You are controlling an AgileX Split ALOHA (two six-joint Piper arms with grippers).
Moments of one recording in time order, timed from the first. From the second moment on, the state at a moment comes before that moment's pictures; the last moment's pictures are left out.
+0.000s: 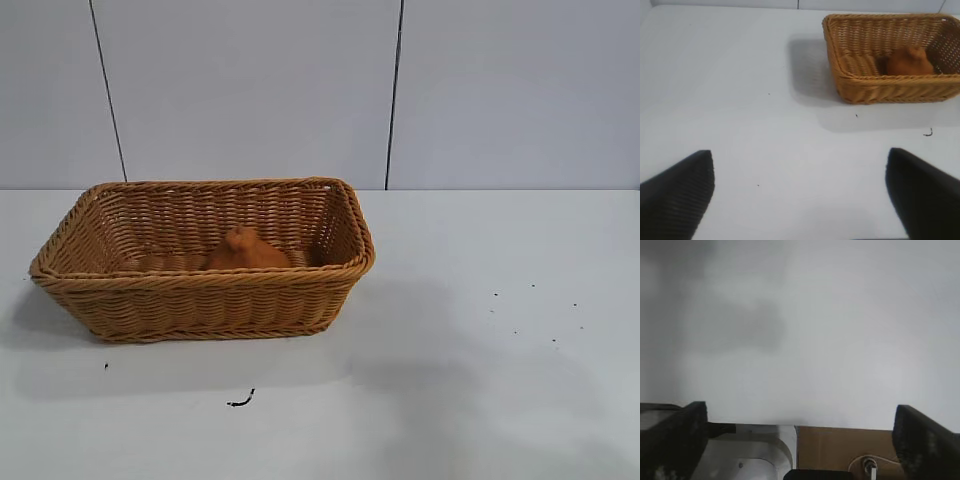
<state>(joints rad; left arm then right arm) -0.03 -0.01 -0.50 0.00 1.06 -0.04 0.04 0.48 -0.50 0.01 1.04 0.00</state>
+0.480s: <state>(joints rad) -0.03 -0.01 -0.50 0.00 1.06 -0.04 0.04 0.02 -0.49 0.01 1.02 0.00</state>
